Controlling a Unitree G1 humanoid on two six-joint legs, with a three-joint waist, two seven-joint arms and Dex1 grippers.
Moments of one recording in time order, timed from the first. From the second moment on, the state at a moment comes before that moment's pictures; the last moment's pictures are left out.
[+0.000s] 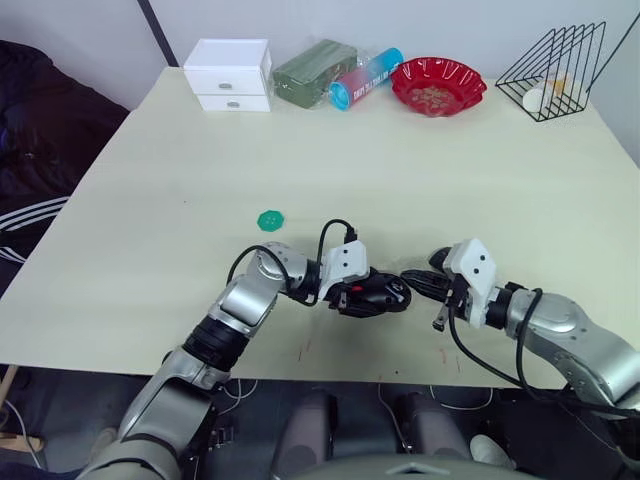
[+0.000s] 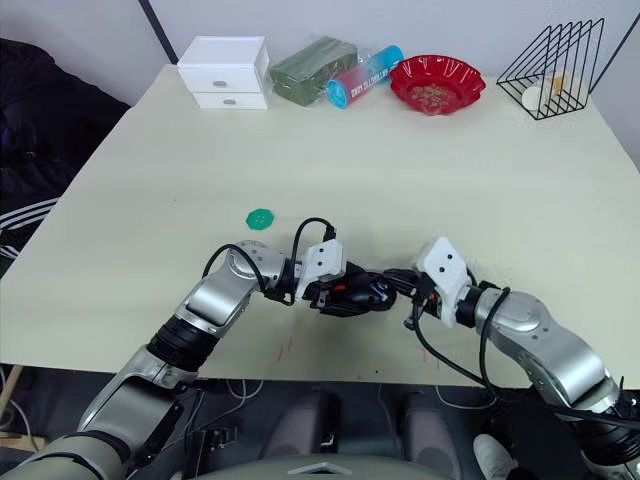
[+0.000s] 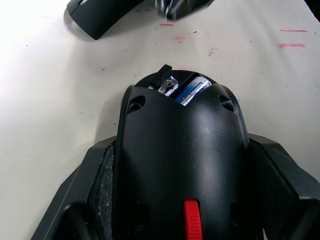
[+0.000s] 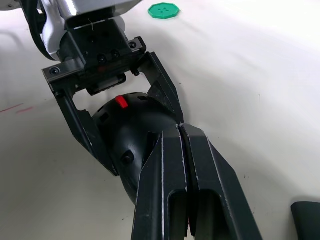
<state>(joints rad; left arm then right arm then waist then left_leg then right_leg) -0.55 0.49 -0.43 0.06 -0.07 0.34 -1.17 -0.12 -0.68 0.23 -0.53 0.52 0.52 0.51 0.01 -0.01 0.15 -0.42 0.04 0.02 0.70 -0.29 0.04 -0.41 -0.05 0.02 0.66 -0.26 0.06</state>
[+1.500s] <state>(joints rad) -0.55 0.49 -0.43 0.06 -0.07 0.35 -1.17 -0.11 -0.49 0.23 -0.42 0.36 0.60 0.60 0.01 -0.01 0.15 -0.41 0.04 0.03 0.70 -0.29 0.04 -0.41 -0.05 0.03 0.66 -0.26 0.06</state>
